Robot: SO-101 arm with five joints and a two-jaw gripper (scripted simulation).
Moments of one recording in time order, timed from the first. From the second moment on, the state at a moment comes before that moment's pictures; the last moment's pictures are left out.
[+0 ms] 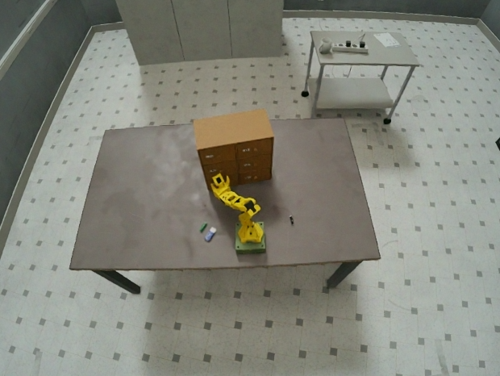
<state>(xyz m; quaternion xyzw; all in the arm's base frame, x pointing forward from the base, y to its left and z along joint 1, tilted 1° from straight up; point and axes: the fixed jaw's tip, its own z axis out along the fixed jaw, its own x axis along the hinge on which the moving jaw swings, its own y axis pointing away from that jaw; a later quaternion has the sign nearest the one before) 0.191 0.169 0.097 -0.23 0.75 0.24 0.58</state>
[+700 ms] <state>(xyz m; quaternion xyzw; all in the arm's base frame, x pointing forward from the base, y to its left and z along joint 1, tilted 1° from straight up) 0.206 0.129 0.082 -0.20 0.83 0.15 0.50</state>
